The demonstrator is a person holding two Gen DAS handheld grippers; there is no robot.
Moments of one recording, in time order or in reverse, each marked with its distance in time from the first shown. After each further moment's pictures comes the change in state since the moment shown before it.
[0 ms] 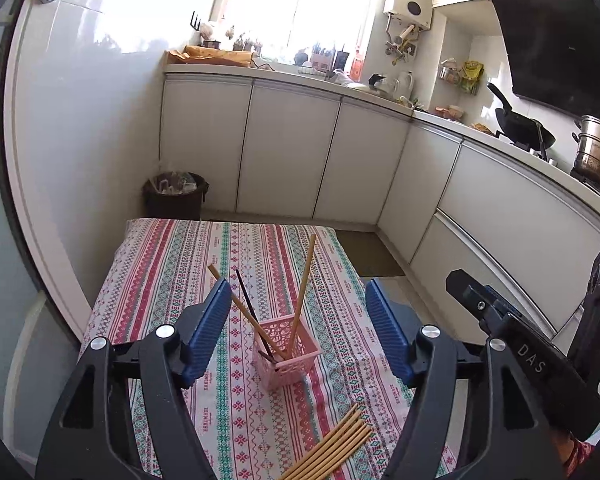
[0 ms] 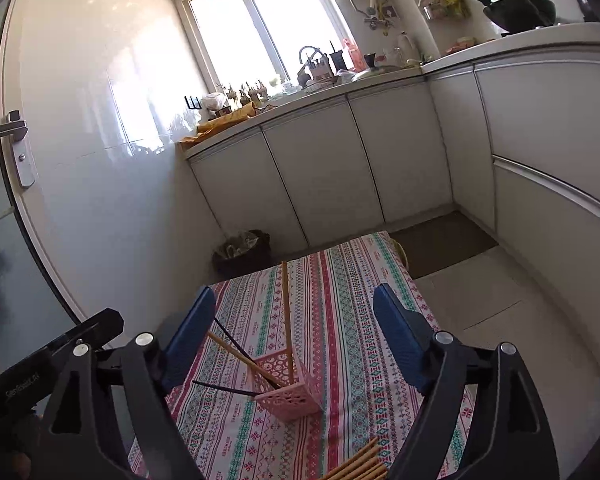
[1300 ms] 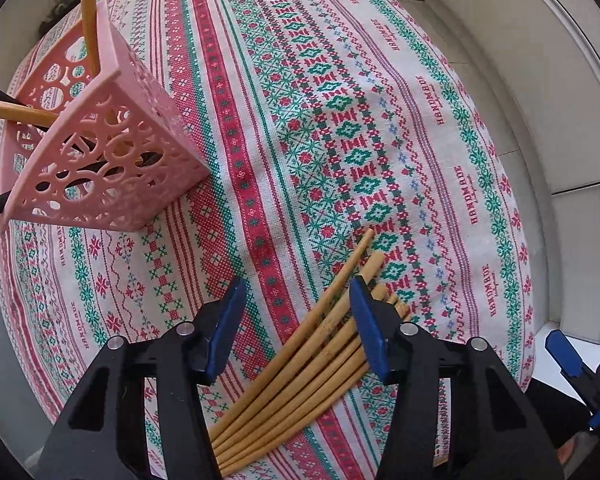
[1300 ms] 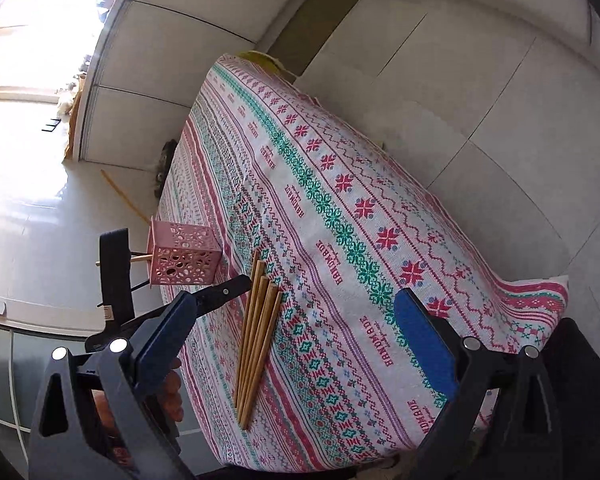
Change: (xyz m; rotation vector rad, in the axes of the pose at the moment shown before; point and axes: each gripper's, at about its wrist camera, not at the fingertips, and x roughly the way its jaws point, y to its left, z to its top) left arm 0.258 -0.064 -0.174 0.227 0.986 0.058; right arm 0.016 -0.205 -0.159 0.765 0.575 0.003
